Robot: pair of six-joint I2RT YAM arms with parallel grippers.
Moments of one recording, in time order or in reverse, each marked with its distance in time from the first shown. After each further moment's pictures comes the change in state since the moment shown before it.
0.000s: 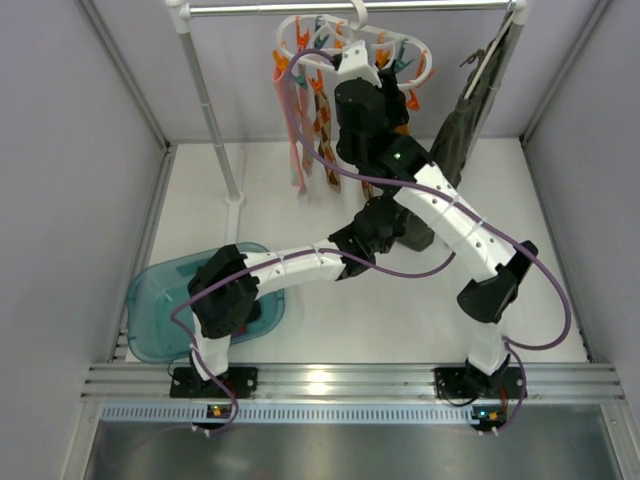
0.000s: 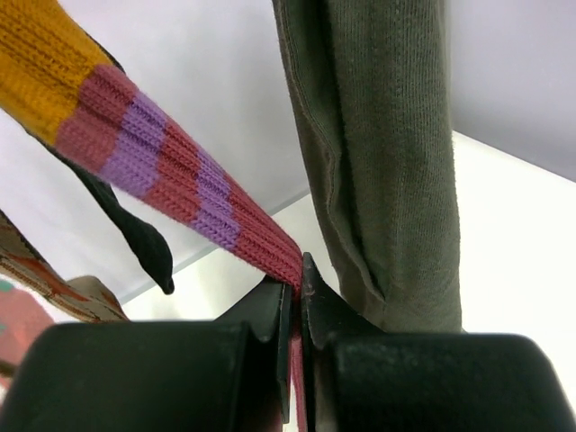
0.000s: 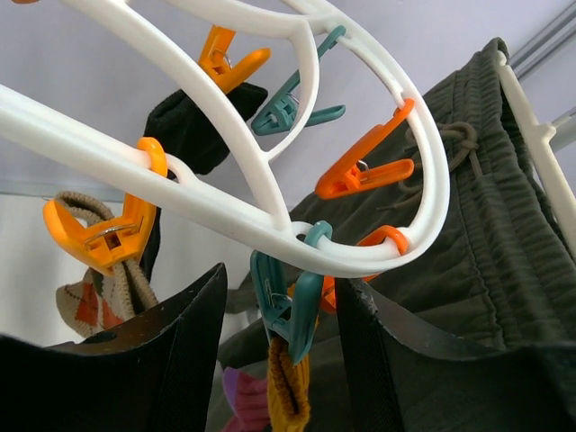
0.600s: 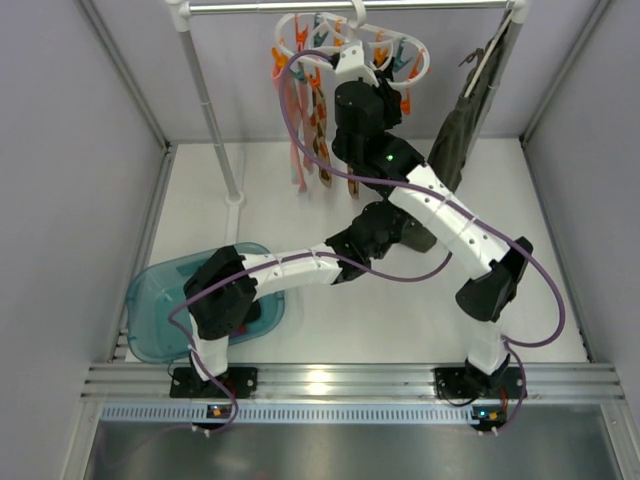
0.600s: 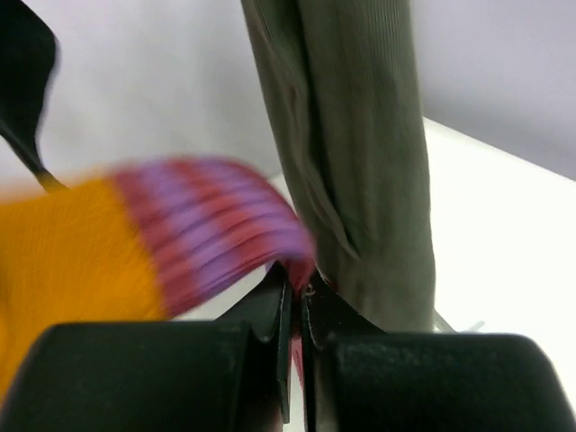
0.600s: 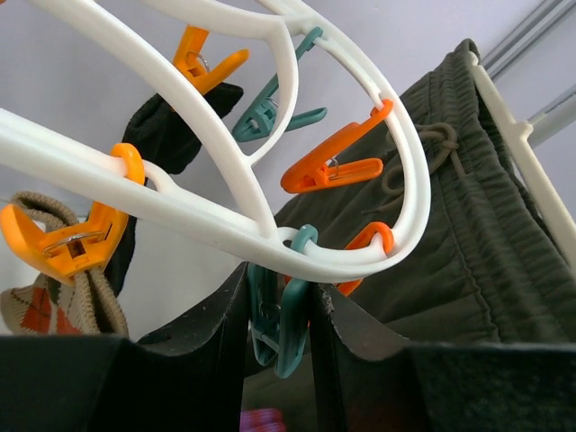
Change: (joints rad) left arm 0.003 -0.021 -0.052 -0.010 0.054 -0.071; right arm -0.013 0.017 -0.069 0.206 0.071 -0.144
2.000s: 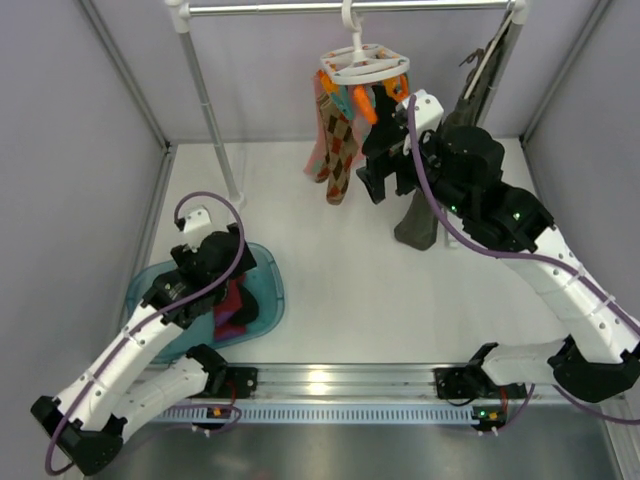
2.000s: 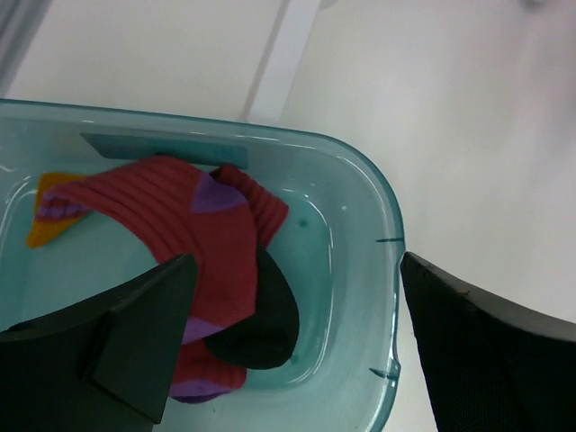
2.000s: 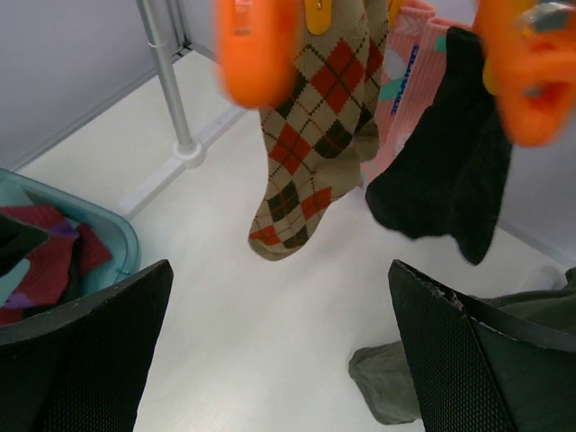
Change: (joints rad) left arm 0.450 -1.105 -0.525 -1.470 -0.245 -1.024; right arm -0.058 -0.646 -0.525 -0.295 -1.061 0.459
